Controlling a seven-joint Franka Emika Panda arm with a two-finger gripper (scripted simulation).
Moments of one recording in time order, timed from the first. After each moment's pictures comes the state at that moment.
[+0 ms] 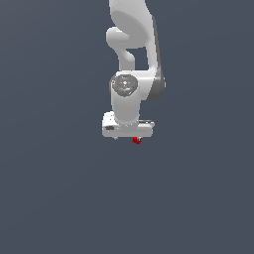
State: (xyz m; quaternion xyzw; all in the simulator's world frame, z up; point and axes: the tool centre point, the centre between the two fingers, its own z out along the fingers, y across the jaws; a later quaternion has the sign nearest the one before) arm -0.014 0.003 0.129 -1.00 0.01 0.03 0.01
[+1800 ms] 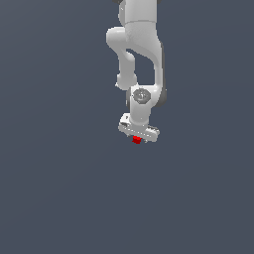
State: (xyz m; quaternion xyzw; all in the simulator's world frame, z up) arm -0.085 0.055 0.022 -0.98 0.19 0.00 0.00
